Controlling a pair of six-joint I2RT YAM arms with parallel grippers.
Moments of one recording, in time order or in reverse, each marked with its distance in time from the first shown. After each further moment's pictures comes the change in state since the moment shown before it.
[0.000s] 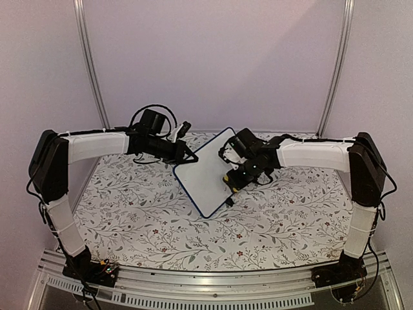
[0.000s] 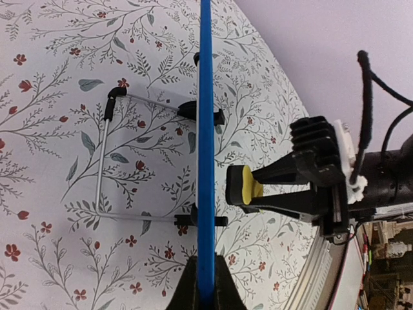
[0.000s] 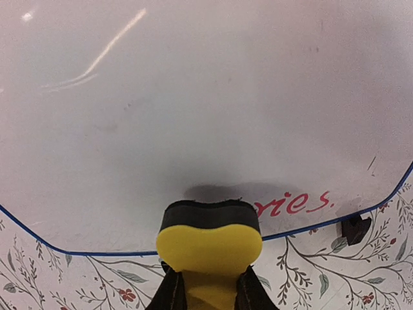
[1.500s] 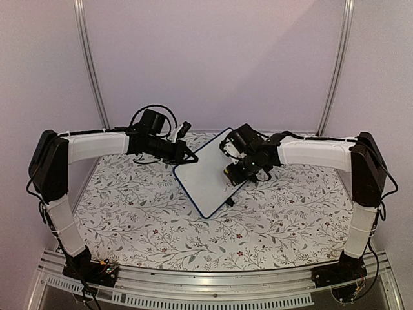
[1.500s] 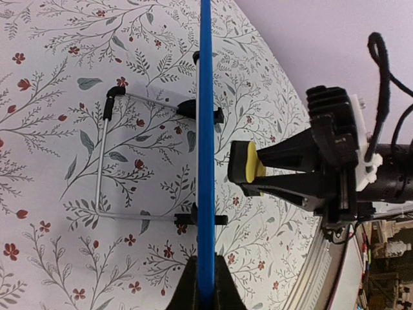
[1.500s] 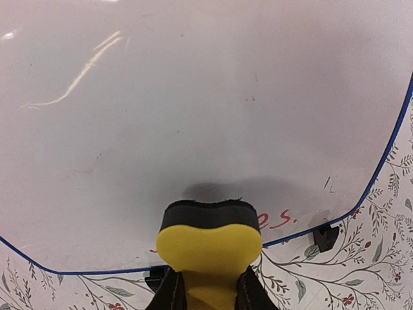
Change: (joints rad) left arm -0.001 0.000 0.000 -0.004 0.003 0.000; right arm 0.000 -0.006 0.042 0.016 0.085 0.014
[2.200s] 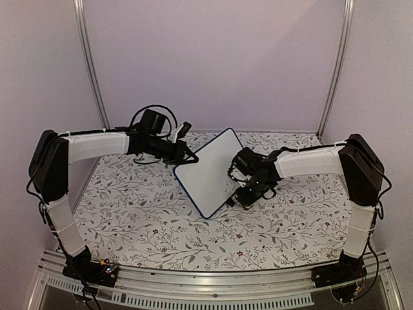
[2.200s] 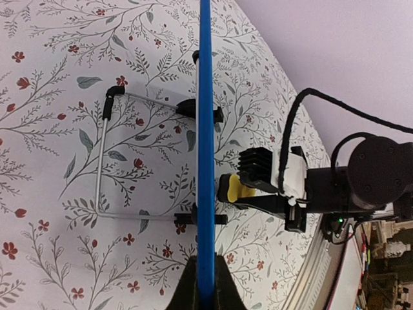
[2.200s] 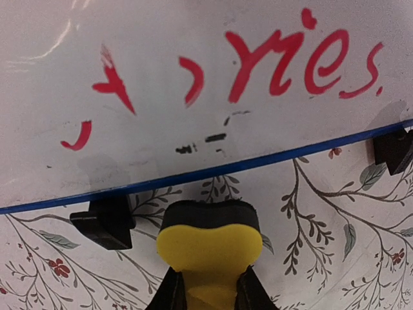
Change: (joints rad) left arm -0.002 0.000 0.001 -0.003 -0.002 -0.006; right arm -0.001 0.035 -0.171 -0.041 -0.028 0.016
